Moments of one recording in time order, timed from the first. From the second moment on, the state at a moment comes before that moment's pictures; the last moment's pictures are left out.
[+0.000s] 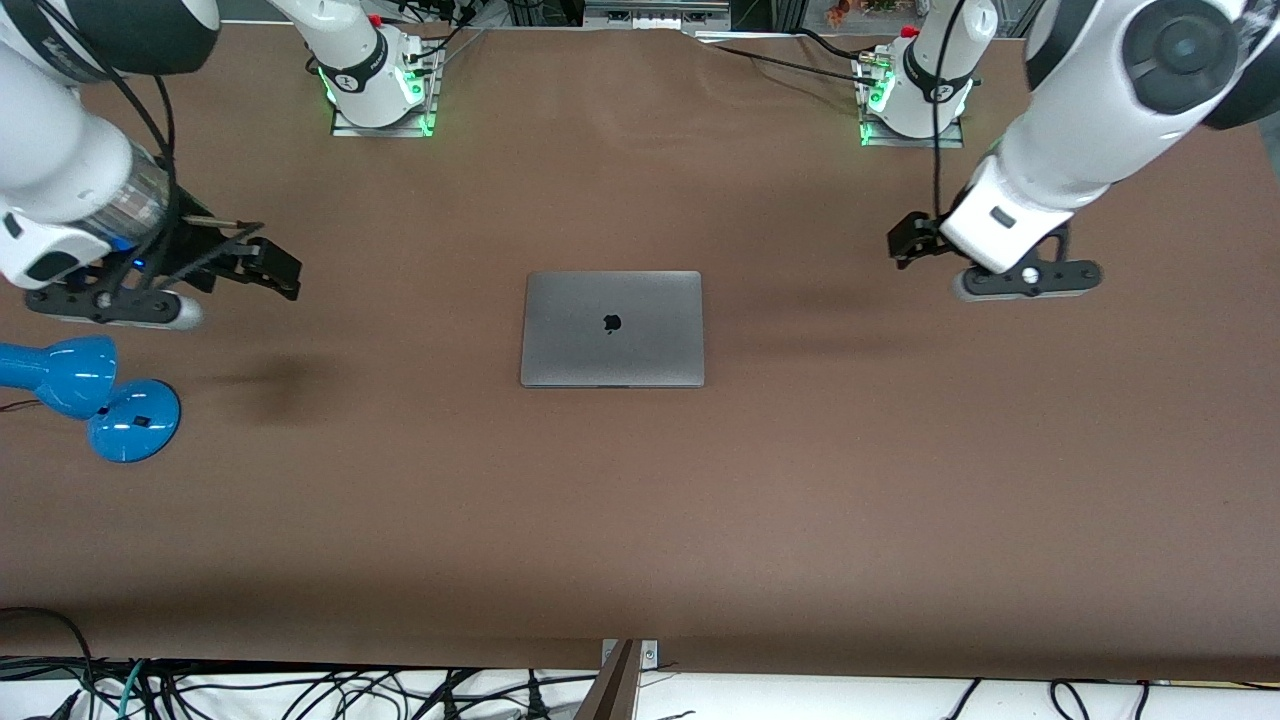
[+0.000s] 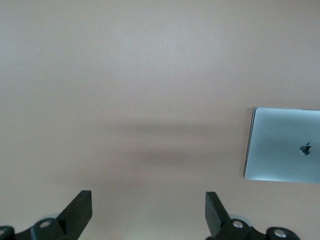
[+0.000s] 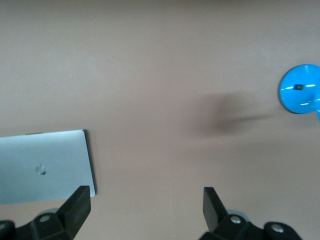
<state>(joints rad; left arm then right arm) 0.06 0.09 -0.37 -1.60 0.00 1.59 -0.39 -0.03 0.16 0.24 -1.44 -0.05 1.59 0.32</state>
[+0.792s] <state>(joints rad) -0.02 0.06 -0.12 -1.51 0.00 1.48 -0.18 -0.05 0.08 0.12 -1.49 -0.05 1.58 0.22</state>
